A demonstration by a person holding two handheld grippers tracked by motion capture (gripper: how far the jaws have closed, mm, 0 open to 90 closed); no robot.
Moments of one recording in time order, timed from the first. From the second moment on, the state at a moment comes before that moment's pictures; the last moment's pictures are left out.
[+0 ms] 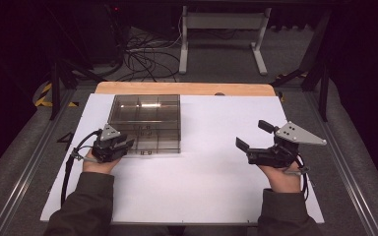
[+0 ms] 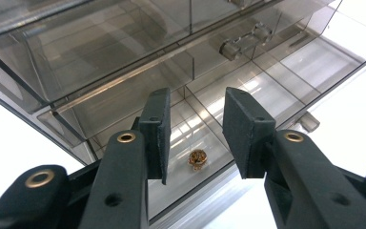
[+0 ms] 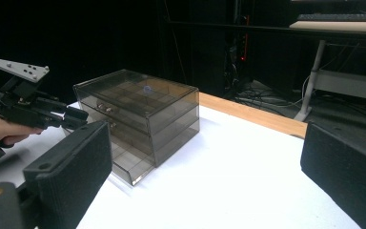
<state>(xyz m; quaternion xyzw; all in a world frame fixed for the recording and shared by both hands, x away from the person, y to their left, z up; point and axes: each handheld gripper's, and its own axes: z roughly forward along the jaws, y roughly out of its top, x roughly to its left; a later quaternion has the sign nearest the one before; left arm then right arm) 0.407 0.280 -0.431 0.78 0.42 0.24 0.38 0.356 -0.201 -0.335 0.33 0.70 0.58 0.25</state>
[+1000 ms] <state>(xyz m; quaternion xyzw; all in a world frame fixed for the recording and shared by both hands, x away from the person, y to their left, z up) 0.393 0.278 -0.409 0.76 0.41 0.26 0.43 0.356 -0.200 -0.336 0.33 0.70 0.58 0.25</state>
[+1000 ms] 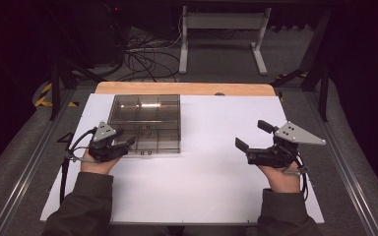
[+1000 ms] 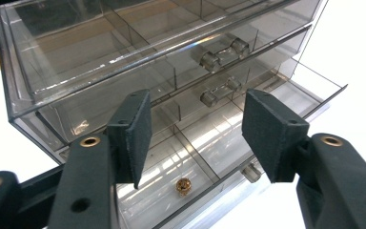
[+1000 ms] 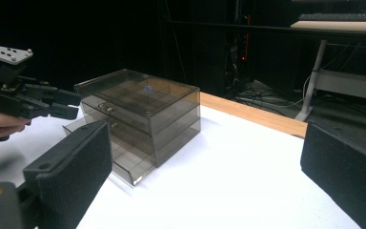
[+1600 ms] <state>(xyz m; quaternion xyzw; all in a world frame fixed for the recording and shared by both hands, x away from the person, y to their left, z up) 0.382 0.278 -0.394 0.75 0.40 0.28 0.46 0.356 -0.200 -0.336 0.33 0.70 0.58 0.25</state>
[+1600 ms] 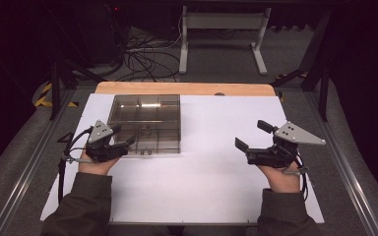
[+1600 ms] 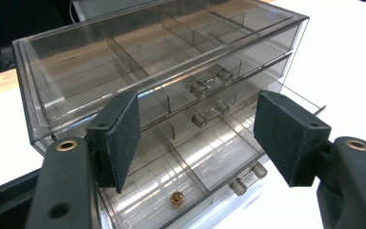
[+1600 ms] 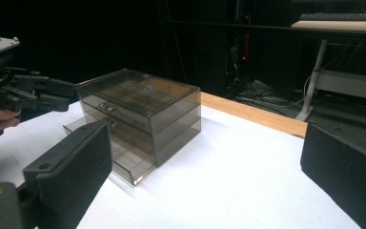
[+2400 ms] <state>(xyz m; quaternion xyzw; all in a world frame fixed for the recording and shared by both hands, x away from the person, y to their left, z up) 0.360 0.283 -0.369 0.72 0.38 0.29 0.50 0.357 -0.200 -0.336 0.33 0.70 0.58 0.25</state>
